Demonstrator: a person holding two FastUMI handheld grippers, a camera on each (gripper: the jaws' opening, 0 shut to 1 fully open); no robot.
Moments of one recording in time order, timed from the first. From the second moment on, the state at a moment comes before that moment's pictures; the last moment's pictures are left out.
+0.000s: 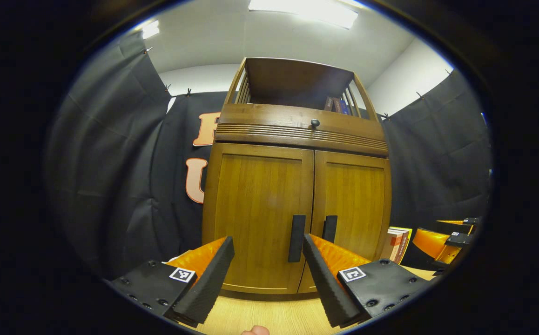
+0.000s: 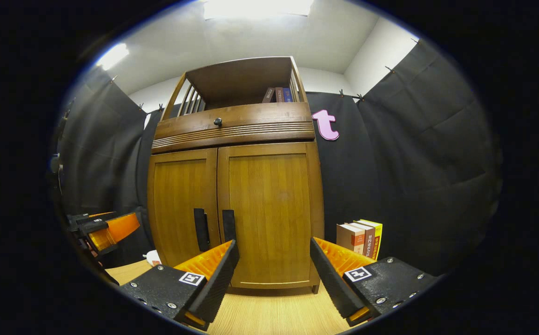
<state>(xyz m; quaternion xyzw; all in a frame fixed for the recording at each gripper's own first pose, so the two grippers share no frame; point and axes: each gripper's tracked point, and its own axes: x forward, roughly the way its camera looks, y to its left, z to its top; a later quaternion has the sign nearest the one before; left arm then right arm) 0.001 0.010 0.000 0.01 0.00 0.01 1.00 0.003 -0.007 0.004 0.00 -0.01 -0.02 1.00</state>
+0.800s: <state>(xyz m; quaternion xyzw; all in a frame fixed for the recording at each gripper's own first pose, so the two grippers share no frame) 0.001 0.016 -0.003 0.02 0.00 0.02 1.00 0.025 -0.007 0.020 -0.01 -0.02 -0.01 1.00</state>
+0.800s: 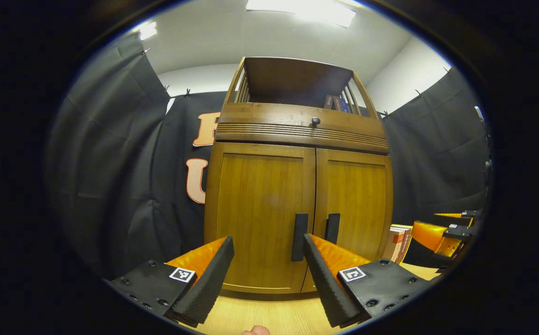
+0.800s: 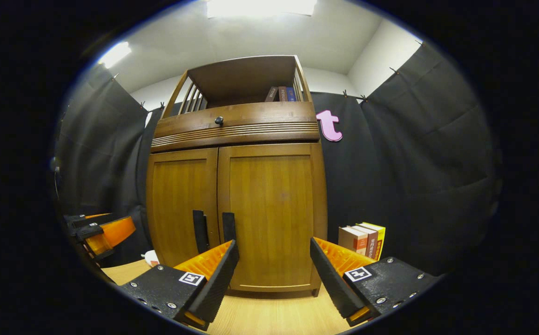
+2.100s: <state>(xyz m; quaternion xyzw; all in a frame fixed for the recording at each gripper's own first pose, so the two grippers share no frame) -0.005 0.029 -0.016 0.03 0.02 0.03 1.00 0.229 0.079 -0.048 -0.01 0.06 0.03 1.00</state>
